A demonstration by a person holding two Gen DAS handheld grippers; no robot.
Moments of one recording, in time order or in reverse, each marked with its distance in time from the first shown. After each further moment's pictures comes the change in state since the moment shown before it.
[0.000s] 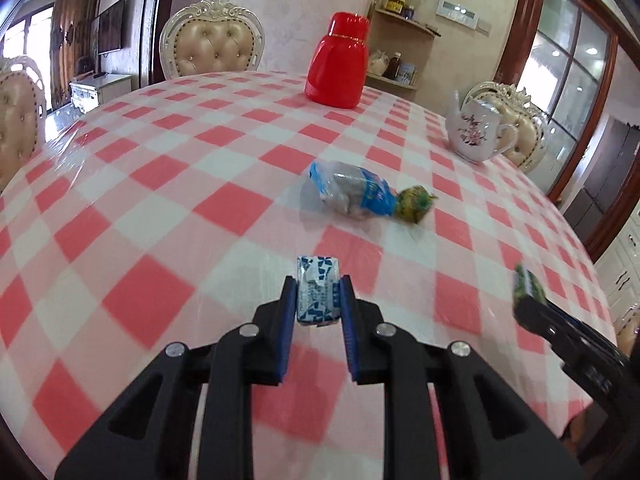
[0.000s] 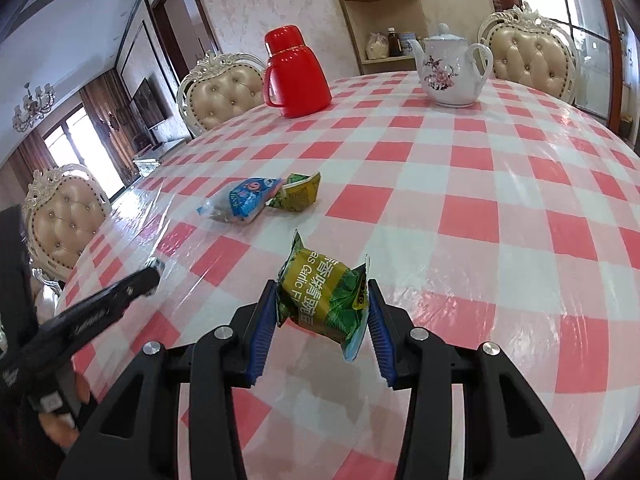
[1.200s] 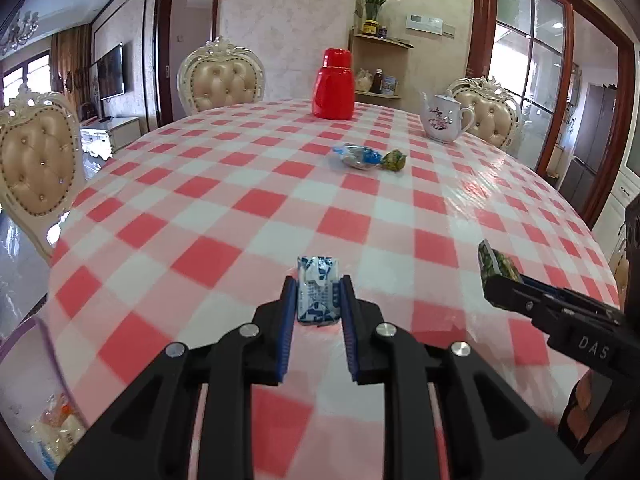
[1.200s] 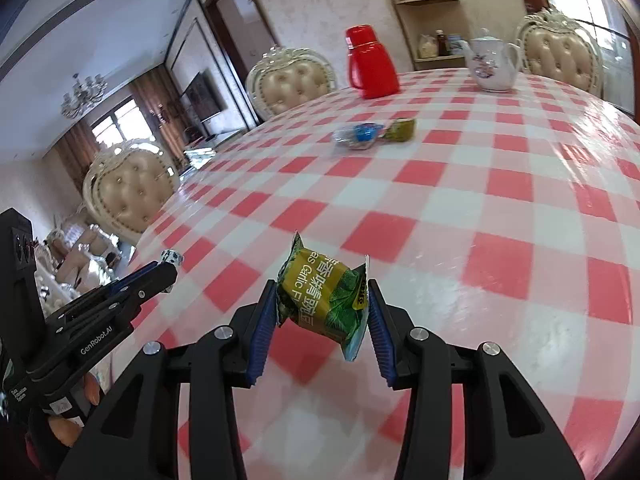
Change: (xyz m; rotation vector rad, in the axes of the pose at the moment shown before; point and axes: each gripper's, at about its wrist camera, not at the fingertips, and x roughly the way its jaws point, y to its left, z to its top) left arm -0.173 0.040 -0.120 0.138 -0.094 0.059; right arm -0.112 0.090 -0.124 -0.051 0.010 0.202
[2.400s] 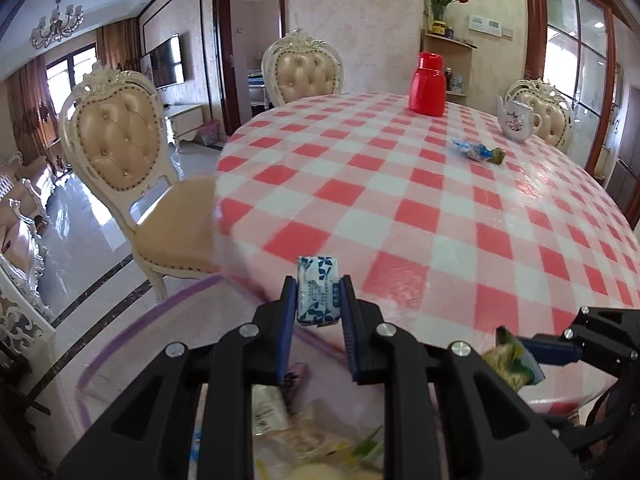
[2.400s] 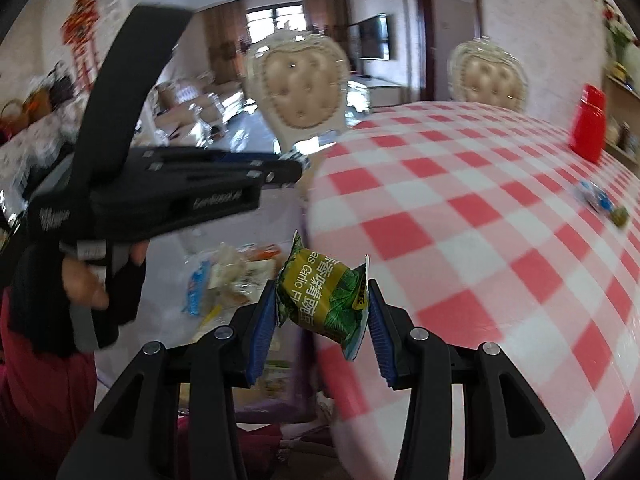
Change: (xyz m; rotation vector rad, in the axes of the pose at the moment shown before) left arm -0.102 0.178 -0.036 -0.043 0.042 0.195; right arm 0.013 0.251 -0.083 -0.574 0.164 0.312
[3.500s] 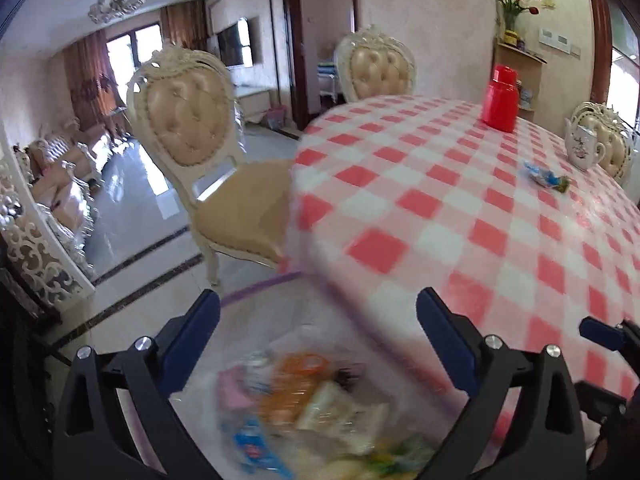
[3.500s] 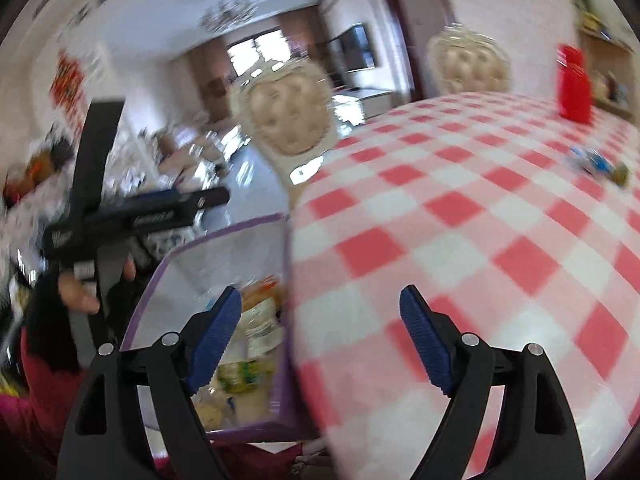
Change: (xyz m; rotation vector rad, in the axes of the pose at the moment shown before) left arm -0.003 0.012 0.027 -0.131 0.042 0.183; right arm -0.027 -0.092 -0.005 0.283 -0.106 0.048
